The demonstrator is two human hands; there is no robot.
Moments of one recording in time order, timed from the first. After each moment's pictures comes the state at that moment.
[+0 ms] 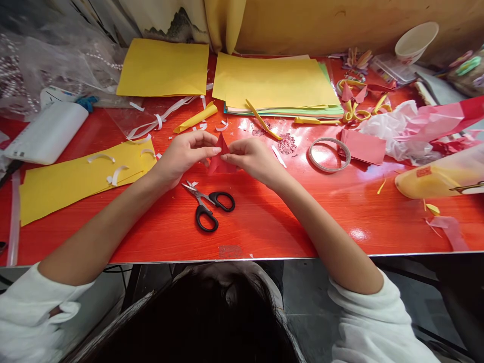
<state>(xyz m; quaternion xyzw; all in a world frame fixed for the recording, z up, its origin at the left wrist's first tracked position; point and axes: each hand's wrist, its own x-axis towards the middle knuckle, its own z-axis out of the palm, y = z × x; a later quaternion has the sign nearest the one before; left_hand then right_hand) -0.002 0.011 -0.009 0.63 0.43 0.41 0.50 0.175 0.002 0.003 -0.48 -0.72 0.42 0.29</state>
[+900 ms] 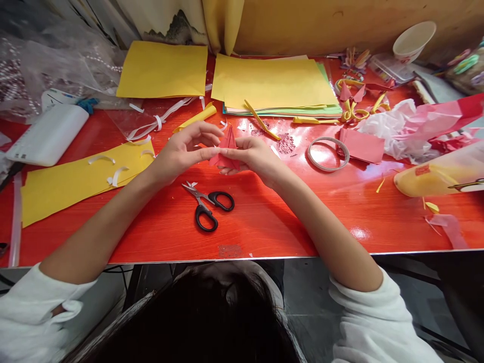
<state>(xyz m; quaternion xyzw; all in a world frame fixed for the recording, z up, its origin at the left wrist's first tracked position) -0.009 0.009 0.003 0.71 0.37 0.38 0.46 0.174 0.003 -0.001 -0.42 -0.54 0.64 0.34</state>
